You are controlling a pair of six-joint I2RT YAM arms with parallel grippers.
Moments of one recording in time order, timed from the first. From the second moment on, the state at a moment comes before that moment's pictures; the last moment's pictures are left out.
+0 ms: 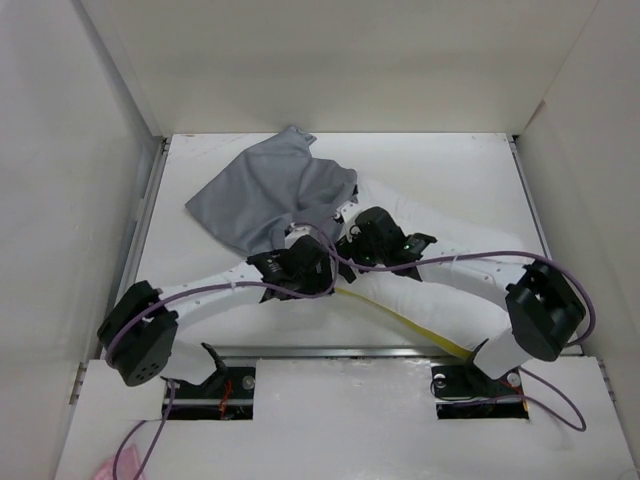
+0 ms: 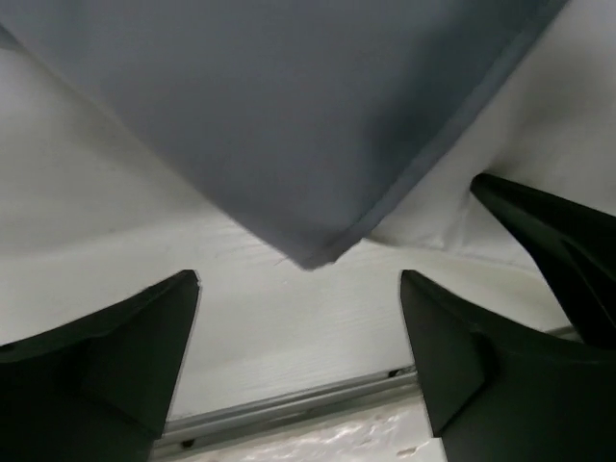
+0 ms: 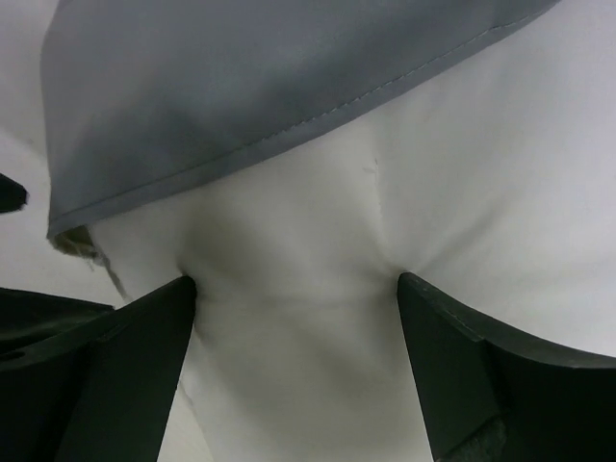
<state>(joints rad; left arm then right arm) -0.87 1.33 0.81 -0.50 -0.18 -0.88 0.78 1.52 0.97 -0.22 0.00 0.03</state>
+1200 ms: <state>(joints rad) -1.09 1.49 1.12 -0.66 -0.15 -0.83 0.68 1.82 1.16 0.30 -0.26 0.43</state>
